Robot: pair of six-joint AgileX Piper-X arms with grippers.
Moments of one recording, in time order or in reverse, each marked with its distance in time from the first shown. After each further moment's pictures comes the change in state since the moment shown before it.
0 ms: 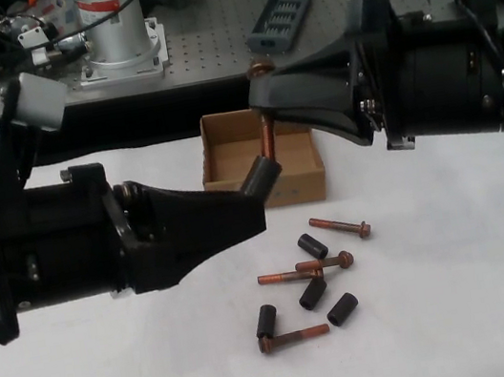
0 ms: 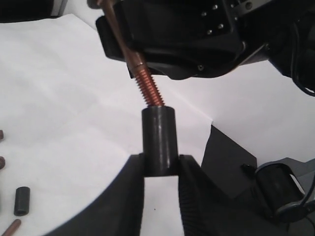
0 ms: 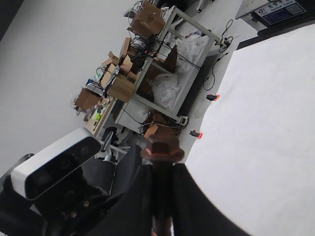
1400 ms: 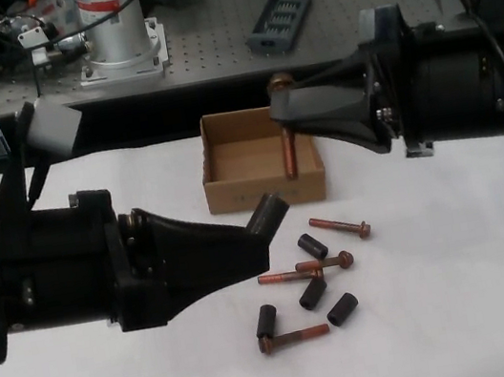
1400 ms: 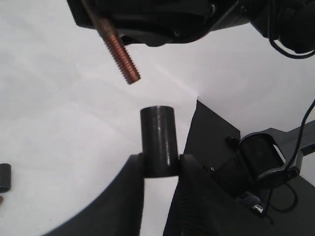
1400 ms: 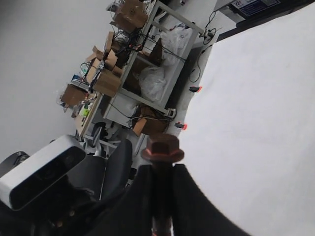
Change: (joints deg) left arm 0.1 0.0 -0.1 6.1 6.4 4.4; right arm -0.5 0.0 0.0 2.8 -2.6 -0.8
